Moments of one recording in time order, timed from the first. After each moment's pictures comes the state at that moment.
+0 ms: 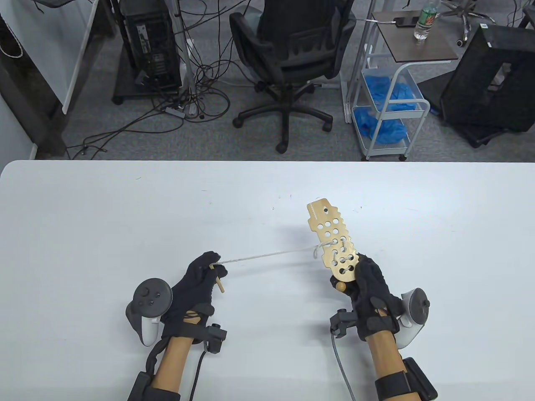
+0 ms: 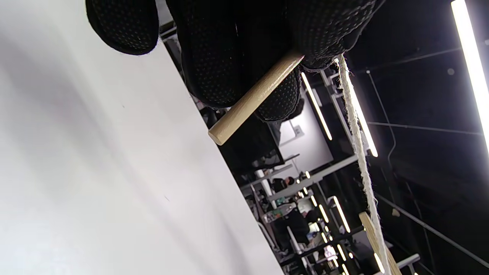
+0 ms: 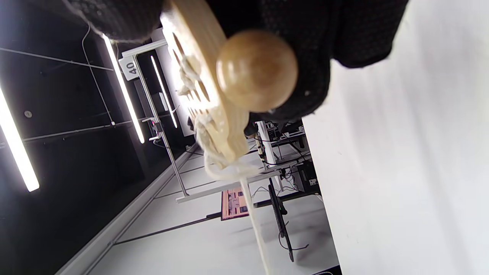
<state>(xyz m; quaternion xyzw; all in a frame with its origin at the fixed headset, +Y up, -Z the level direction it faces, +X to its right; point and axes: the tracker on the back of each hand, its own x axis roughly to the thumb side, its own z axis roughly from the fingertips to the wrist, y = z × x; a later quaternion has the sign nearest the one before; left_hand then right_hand) -0.222 -0.720 -0.266 0.06 0.02 0.51 0.86 0.207 -0.762 -0.266 -0.11 -0.08 0.55 0.83</state>
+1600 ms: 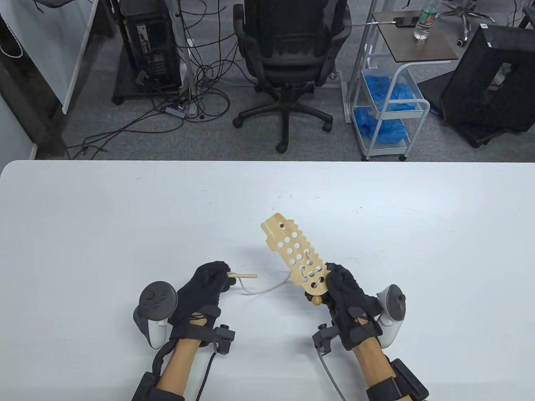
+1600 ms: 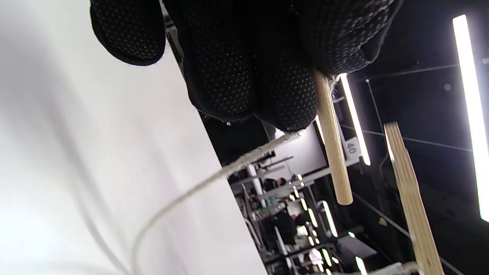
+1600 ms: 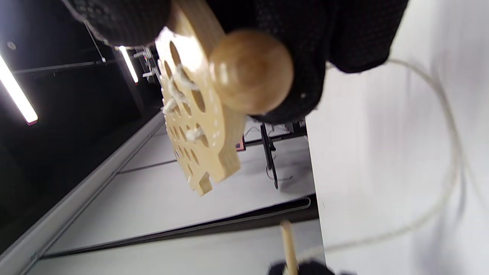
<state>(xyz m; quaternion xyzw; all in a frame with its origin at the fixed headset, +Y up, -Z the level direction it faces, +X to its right) -0.198 -0.729 -0.265 0.03 -0.01 0.56 0.83 0.147 -0.756 -0.262 0.01 0.02 0.58 0.82</state>
